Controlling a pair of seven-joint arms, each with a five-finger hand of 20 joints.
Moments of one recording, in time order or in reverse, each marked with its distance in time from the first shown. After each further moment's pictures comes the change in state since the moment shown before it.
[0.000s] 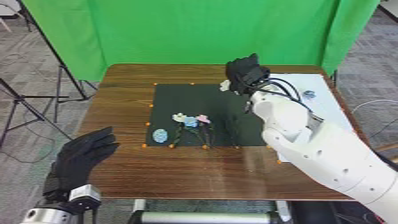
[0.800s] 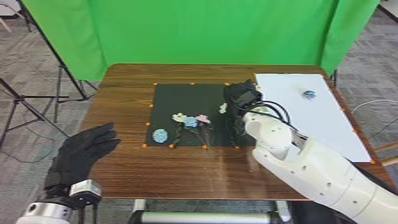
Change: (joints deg) left arm -2.6 -1.9 -0.5 0.2 1.4 -1.8 -3.2; right arm -3.9 -1.8 -3.5 3.9 -0.3 -1.1 4.3
